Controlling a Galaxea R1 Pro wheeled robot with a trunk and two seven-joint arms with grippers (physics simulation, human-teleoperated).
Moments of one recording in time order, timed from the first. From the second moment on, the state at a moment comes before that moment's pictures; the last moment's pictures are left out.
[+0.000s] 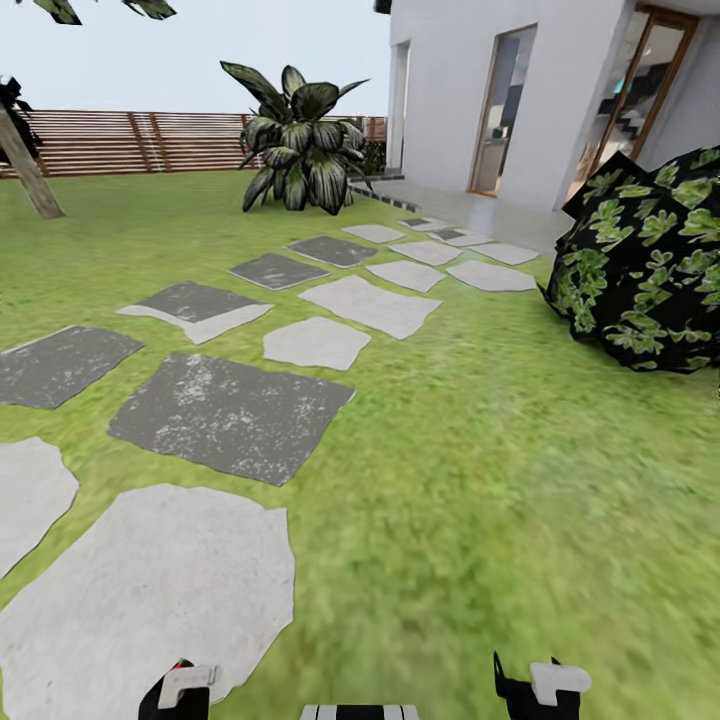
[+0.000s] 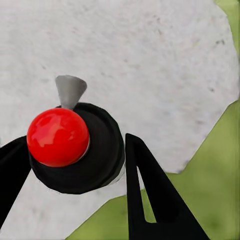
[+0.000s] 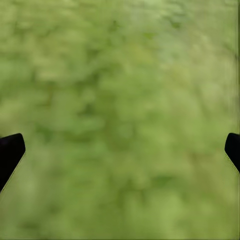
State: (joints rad) left arm -0.28 0.06 0.16 -0.34 -0.09 -0.43 0.02; right arm -0.18 -0.05 0.00 -0.52 0.01 -0.48 -0.16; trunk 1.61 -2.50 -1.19
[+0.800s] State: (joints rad) left arm -0.28 0.06 0.16 -0.34 -0.09 -0.43 0.02; right arm -0.18 -0.05 0.00 -0.51 0.01 -0.48 -0.16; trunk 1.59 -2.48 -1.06
